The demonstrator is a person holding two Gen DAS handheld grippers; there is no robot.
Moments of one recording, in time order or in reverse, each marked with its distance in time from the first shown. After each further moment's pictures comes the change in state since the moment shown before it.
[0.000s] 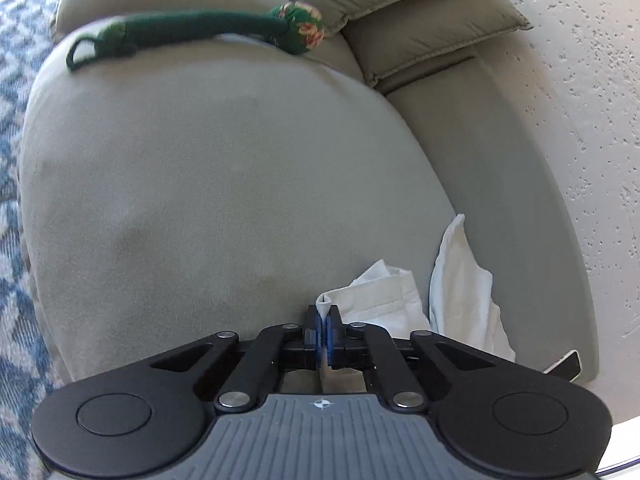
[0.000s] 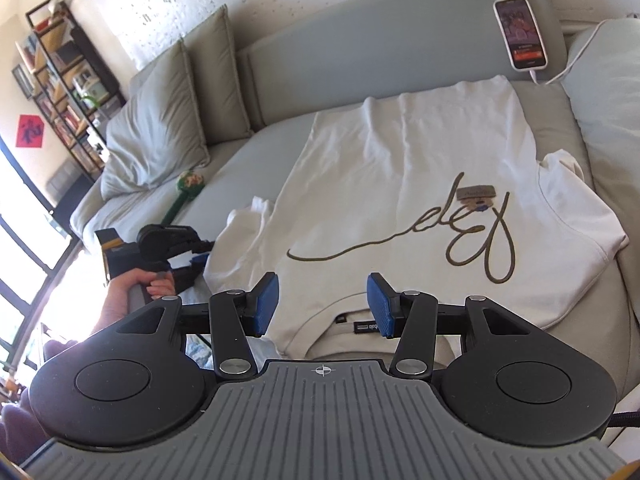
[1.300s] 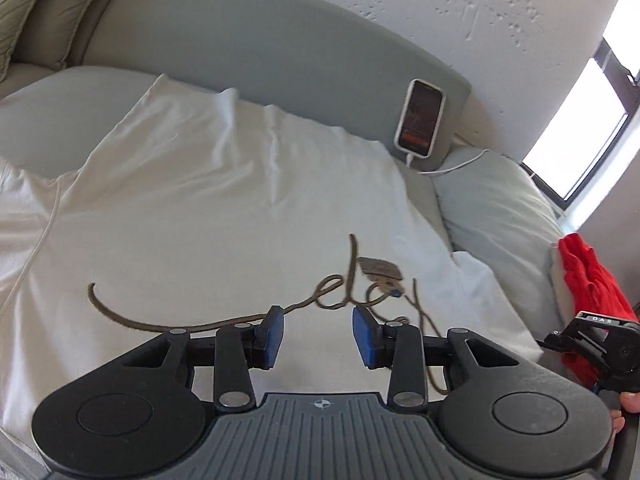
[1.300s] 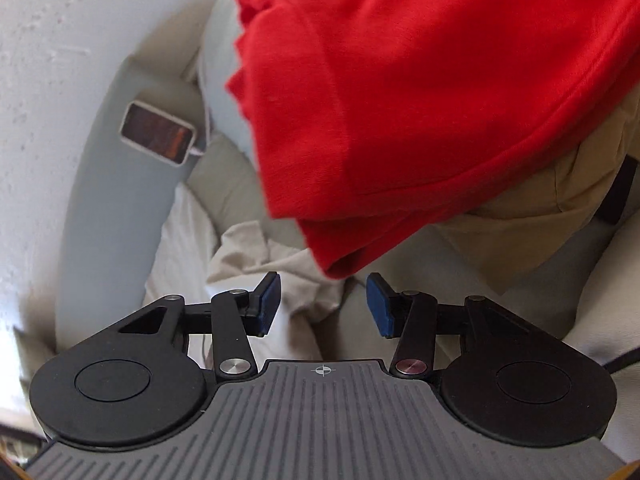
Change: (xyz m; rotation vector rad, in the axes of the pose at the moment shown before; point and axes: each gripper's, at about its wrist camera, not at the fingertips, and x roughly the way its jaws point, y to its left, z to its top) left arm -0.001 -0.140 -0.188 0.726 0.280 -0.291; right arm -0.003 -0.234 -0.008 1.012 -0.292 -0.404
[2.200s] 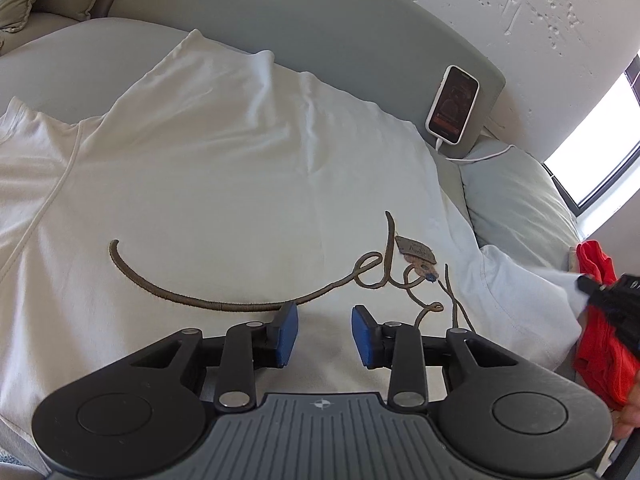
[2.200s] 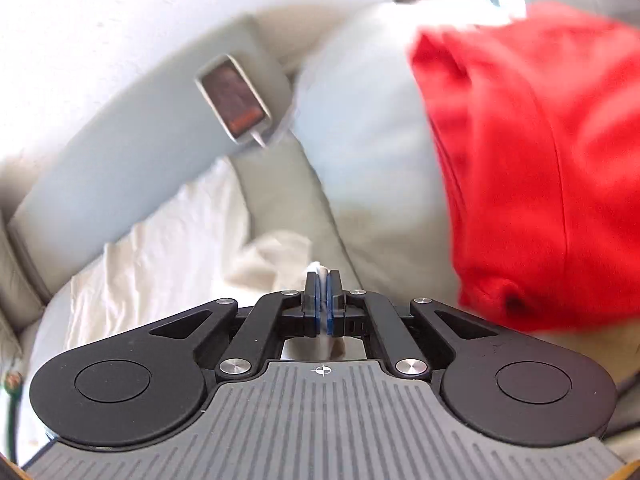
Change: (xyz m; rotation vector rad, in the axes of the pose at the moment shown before) left arm 0.009 0.020 -0.006 -0.057 0.060 0.016; right arm 0.012 0.108 -0.038 -0.589 -0.208 -0.019
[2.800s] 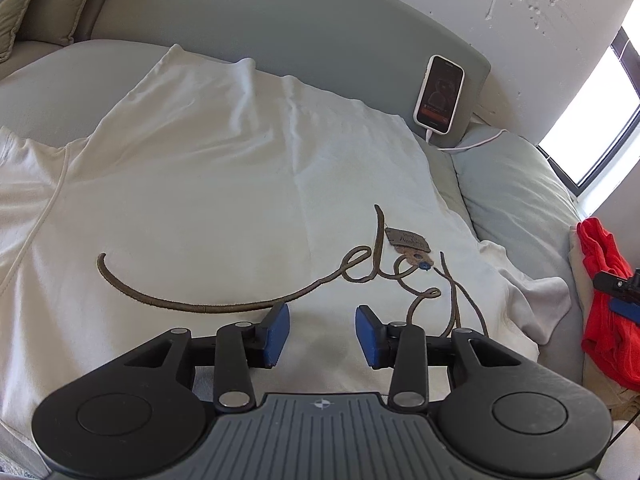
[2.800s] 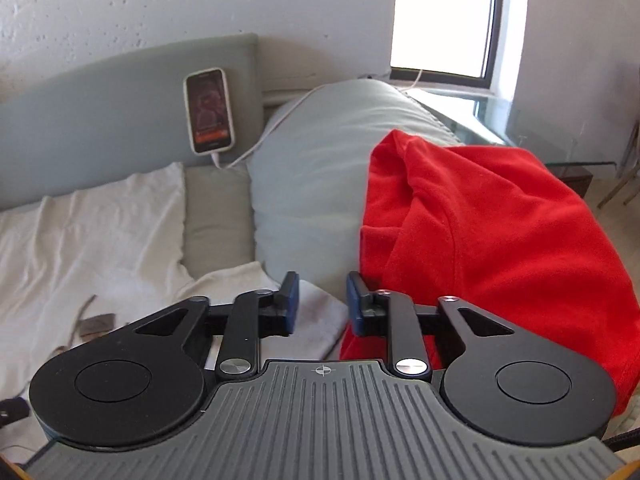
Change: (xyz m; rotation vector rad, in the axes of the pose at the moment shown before) left arm -0.001 -0.013 -0.002 0.077 -0.012 0.013; right arm -0.033 -0.027 0.010 -0.288 -0.050 -0.186
